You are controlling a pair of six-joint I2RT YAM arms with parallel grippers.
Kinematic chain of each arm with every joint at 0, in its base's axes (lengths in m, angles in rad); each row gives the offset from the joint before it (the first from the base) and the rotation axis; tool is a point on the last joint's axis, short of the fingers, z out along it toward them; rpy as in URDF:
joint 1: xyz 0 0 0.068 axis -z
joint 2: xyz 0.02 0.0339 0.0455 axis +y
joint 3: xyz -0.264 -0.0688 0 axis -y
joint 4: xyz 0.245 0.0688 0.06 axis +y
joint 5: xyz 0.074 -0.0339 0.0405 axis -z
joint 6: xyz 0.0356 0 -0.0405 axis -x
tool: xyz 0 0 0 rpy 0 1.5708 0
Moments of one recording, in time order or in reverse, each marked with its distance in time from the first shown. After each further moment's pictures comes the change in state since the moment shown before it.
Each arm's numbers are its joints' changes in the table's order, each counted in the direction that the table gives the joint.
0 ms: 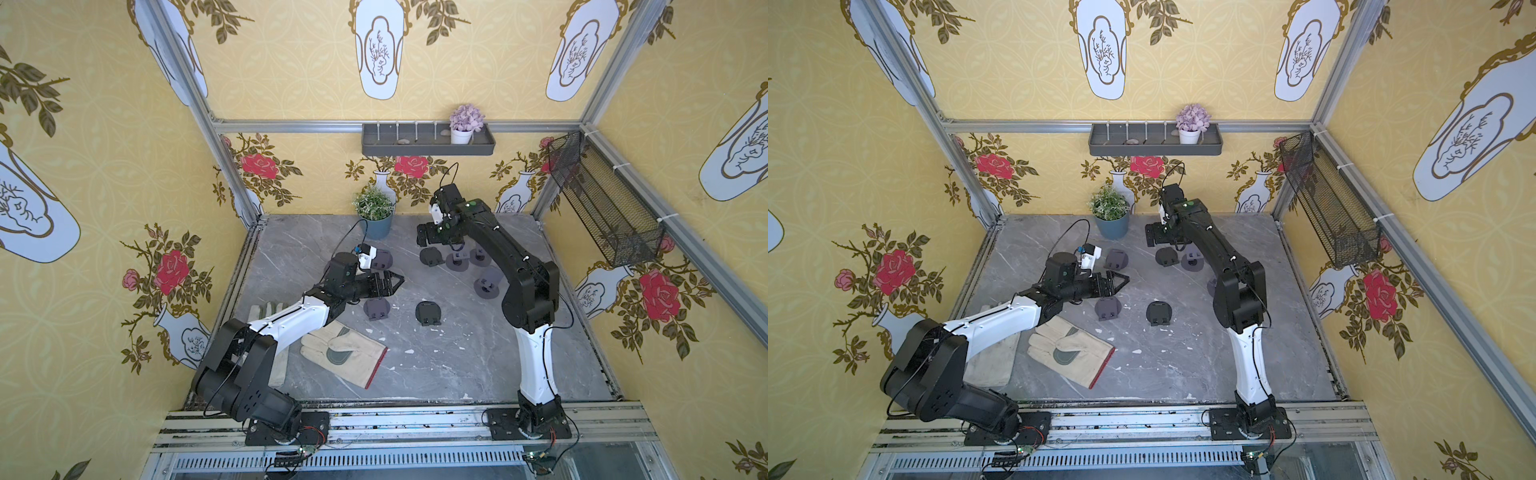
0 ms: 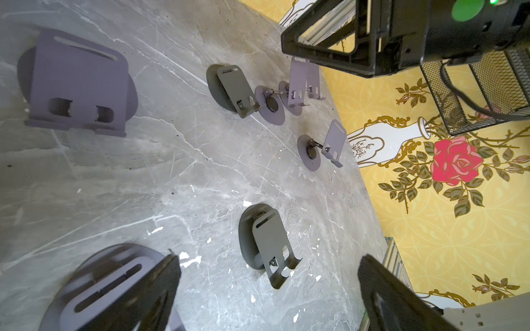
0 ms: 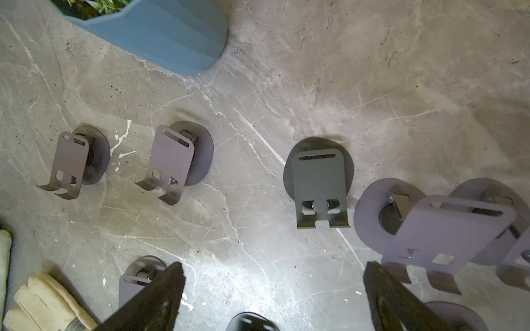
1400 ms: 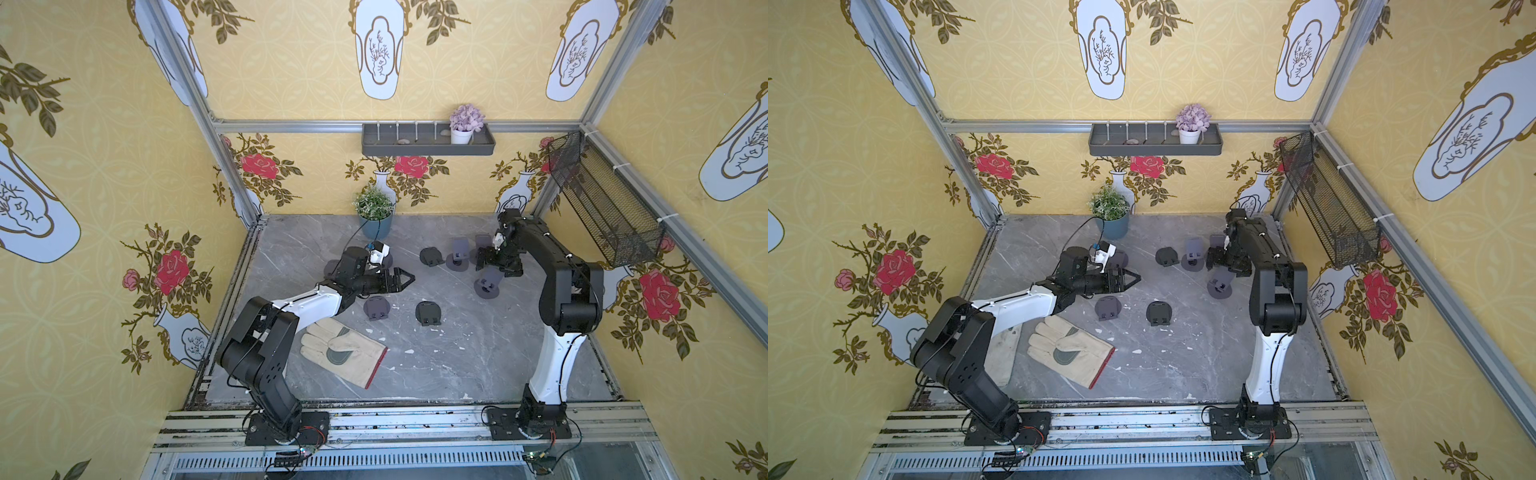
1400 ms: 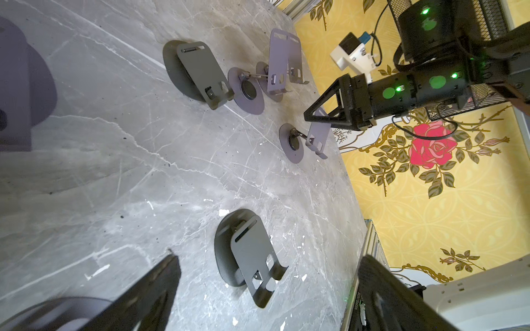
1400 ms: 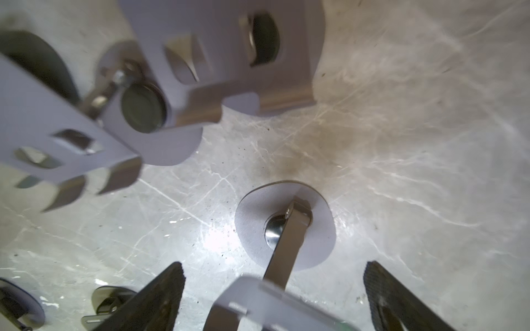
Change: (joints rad) left arm 0.018 0.177 0.105 -0.068 0.135 0.016; right arm 0.390 -0.169 -0.446 0.048 -0.003 -0.003
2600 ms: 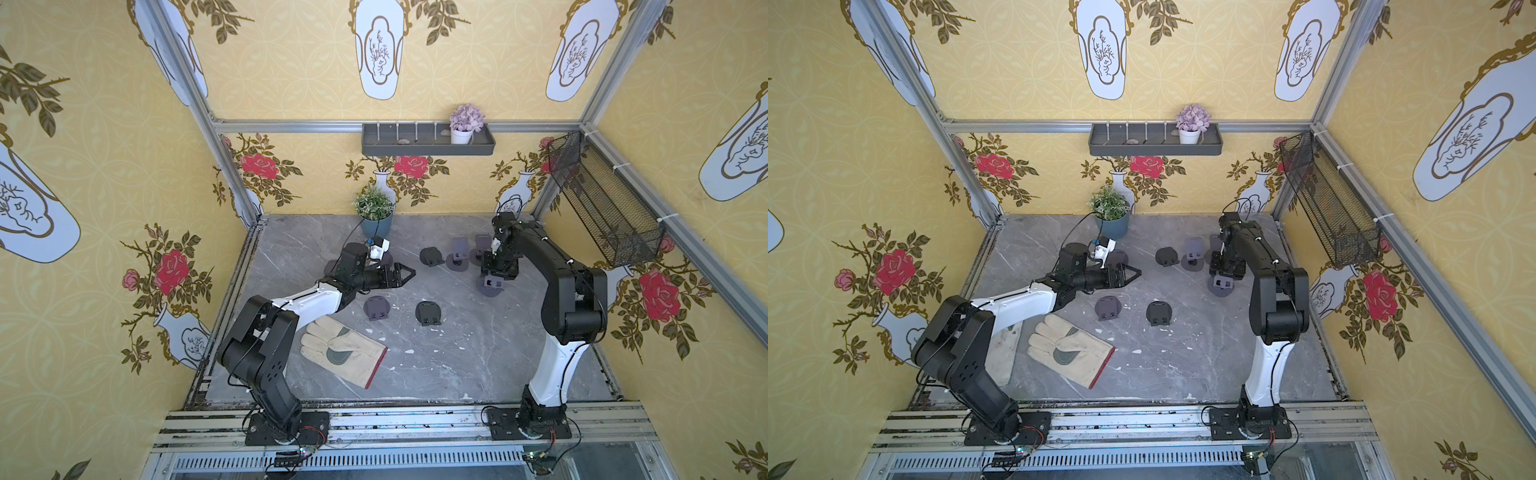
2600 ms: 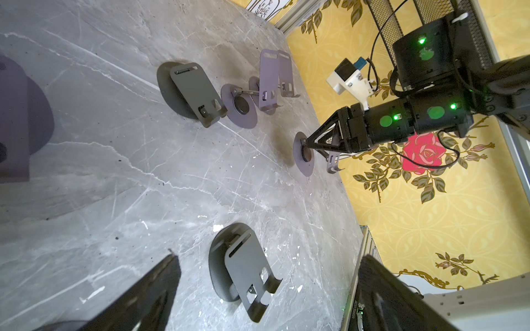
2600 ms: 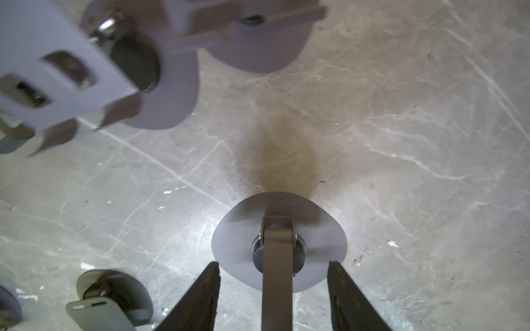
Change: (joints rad) left arm -0.008 0.011 0.036 -0.010 0.012 0.002; right arm -0.048 -0.061 -0.090 0.011 0.070 -0.041
